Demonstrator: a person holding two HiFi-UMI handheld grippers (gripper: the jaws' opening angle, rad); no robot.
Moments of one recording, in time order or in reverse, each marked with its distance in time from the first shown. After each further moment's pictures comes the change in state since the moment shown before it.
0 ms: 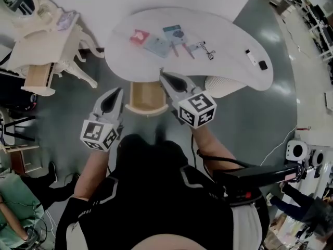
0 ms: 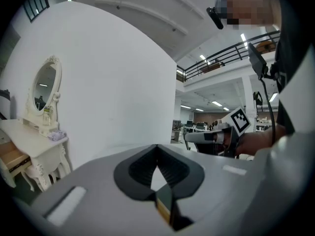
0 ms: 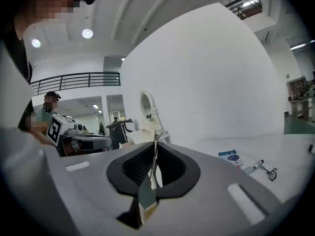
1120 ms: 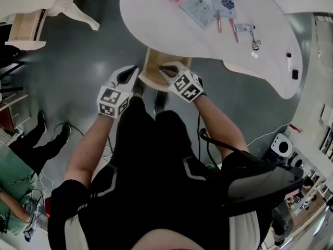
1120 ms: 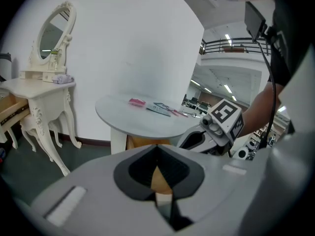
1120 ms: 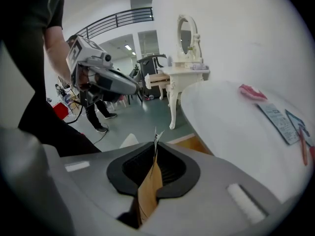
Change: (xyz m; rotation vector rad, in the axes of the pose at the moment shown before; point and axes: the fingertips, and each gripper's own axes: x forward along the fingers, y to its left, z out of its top) left arm 0.023 0.108 -0.235 -0.194 0.399 0.006; right arm 0.146 0.023 -0.297 -0.304 0.719 0.389
